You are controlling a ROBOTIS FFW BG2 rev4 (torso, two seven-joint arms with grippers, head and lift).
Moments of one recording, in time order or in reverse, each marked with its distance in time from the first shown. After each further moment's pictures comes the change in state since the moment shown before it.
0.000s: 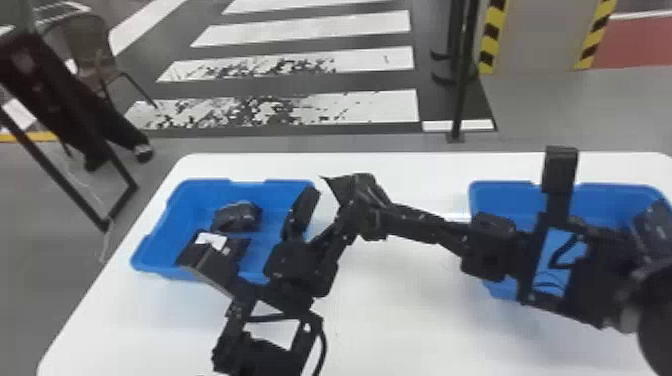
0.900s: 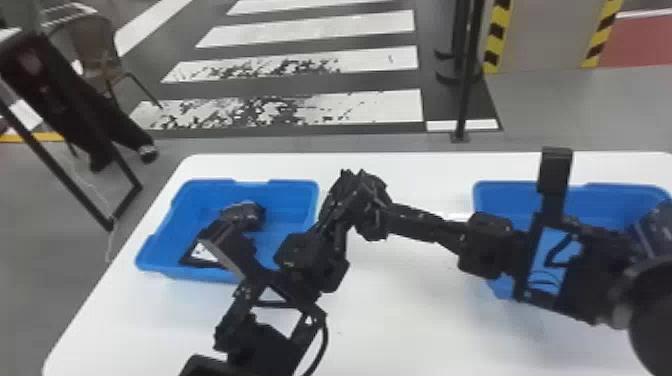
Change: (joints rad) left arm -0.010 -0.007 0.039 -0.069 -0.076 0.208 -0.044; right arm -0.035 0.000 0.043 0.052 -0.007 -0.044 -0.009
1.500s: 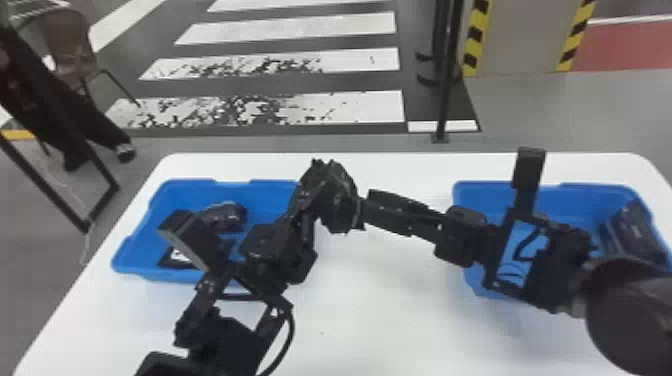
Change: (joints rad) left arm 0.006 -0.007 0.062 -0.064 -0.041 0.050 0.003; right arm -0.043 0.007 0.033 0.109 -0.071 -0.088 -0.007
